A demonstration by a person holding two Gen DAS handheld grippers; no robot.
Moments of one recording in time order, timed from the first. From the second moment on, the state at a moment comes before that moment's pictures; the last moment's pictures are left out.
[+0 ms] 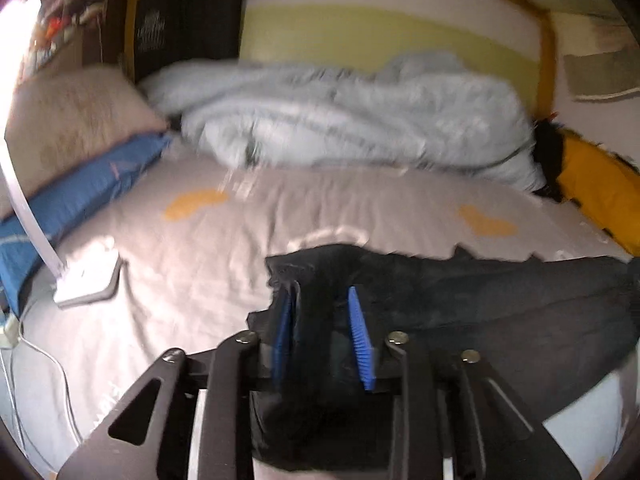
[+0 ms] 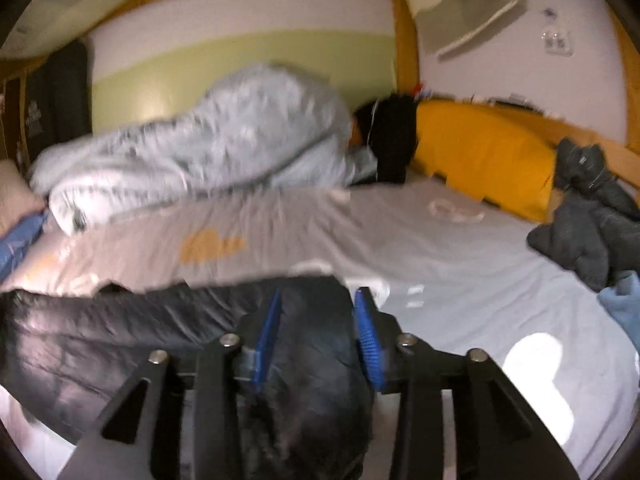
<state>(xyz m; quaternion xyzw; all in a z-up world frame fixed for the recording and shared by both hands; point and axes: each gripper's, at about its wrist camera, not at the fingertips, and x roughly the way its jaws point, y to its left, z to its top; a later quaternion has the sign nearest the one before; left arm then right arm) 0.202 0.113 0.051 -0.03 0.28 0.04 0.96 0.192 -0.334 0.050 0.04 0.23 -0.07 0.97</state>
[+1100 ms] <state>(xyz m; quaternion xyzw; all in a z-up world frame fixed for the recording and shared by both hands) 0.177 0.063 -0.016 -0.03 0.21 -0.01 0.98 0.257 -0.173 -0.053 0.05 0.47 0.09 0.87</state>
